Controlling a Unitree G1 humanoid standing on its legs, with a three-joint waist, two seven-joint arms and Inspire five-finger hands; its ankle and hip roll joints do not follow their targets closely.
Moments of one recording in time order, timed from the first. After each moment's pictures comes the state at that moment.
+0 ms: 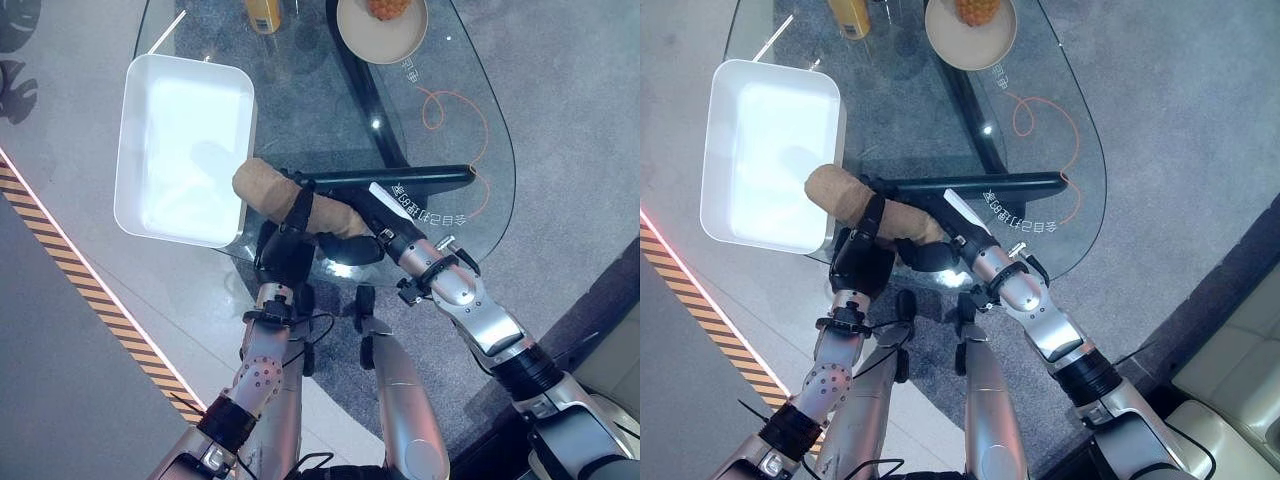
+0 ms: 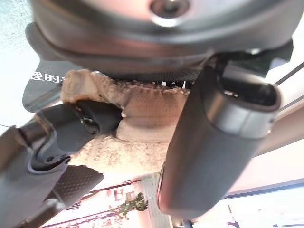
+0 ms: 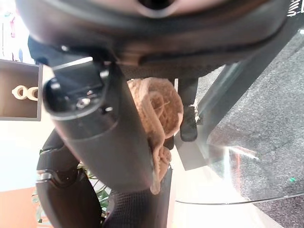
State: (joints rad) left arm -0.30 0.22 -0.46 0.14 -1.46 -0.49 -0.12; right arm -0.55 -0.49 0.46 0.02 0.13 0.03 0.11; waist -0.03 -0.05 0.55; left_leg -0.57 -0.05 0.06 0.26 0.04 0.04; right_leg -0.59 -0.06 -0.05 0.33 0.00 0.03
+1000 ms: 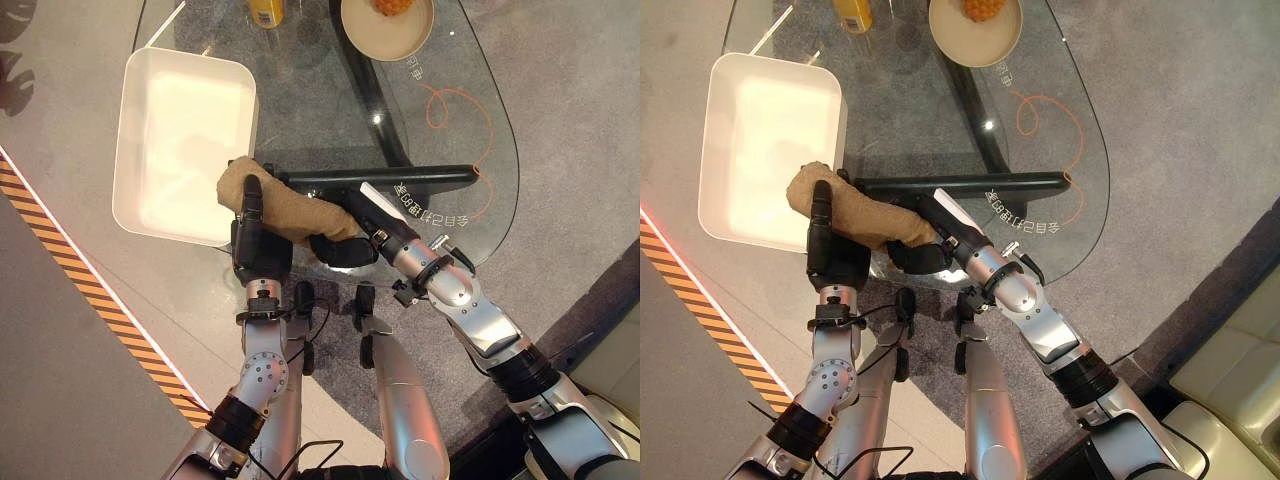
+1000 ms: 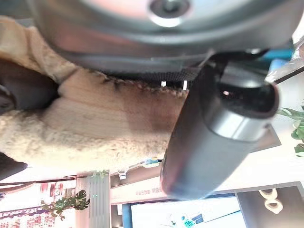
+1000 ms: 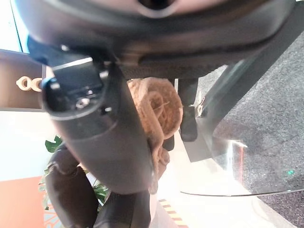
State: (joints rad) left arm -0.30 0.17 -0.42 0.10 -1.64 -0.64 -0.21; right arm -0.55 -0.47 0.46 -0.01 0.10 0.03 0.15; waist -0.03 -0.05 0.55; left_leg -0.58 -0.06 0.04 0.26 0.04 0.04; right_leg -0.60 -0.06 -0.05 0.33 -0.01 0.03
